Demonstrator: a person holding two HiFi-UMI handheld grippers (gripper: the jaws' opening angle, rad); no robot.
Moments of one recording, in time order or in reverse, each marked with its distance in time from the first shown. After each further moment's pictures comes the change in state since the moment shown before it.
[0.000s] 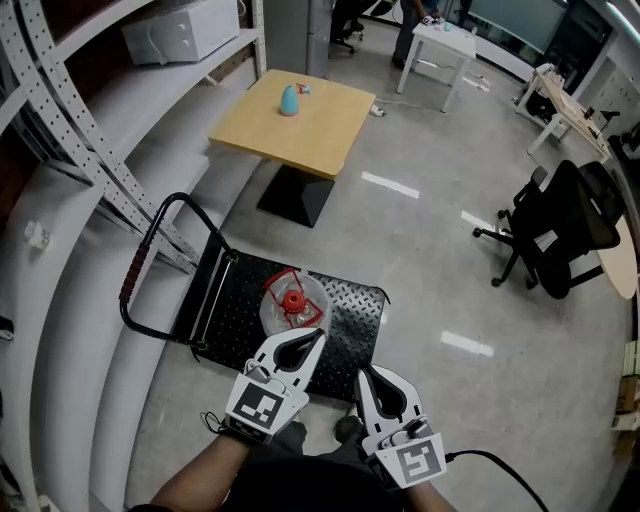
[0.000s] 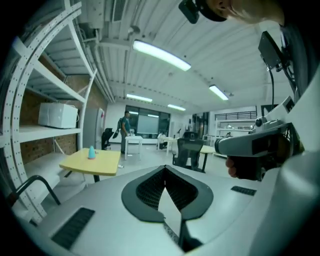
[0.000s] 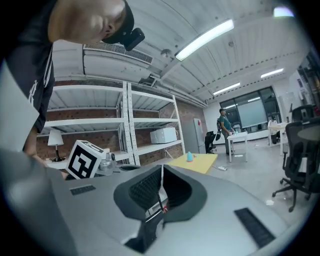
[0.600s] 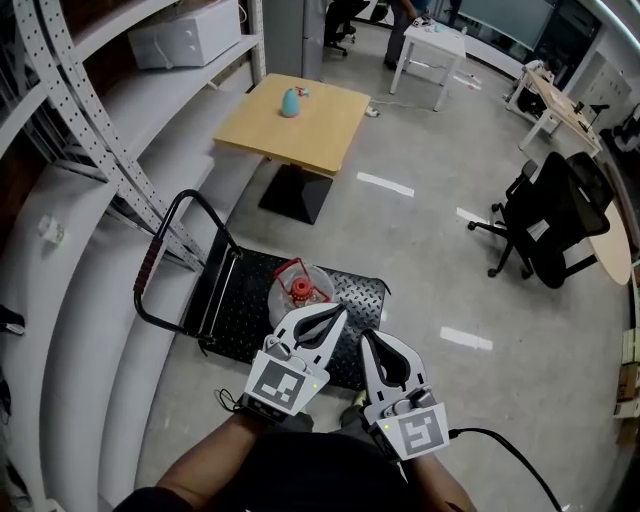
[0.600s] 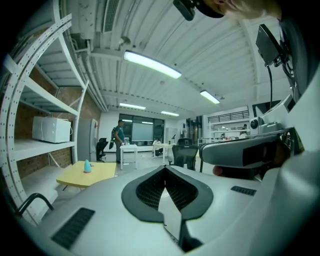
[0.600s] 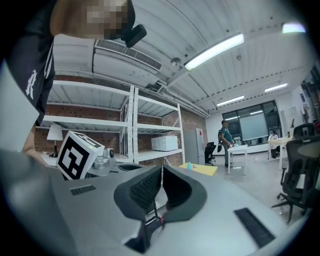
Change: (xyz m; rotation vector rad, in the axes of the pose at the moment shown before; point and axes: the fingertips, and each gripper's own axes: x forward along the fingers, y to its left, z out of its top) left arm -0.032 -0.025 0.059 0.084 -0.080 -0.038; right arm -0.005 0.041 0.047 -0.101 -0.081 -0.020
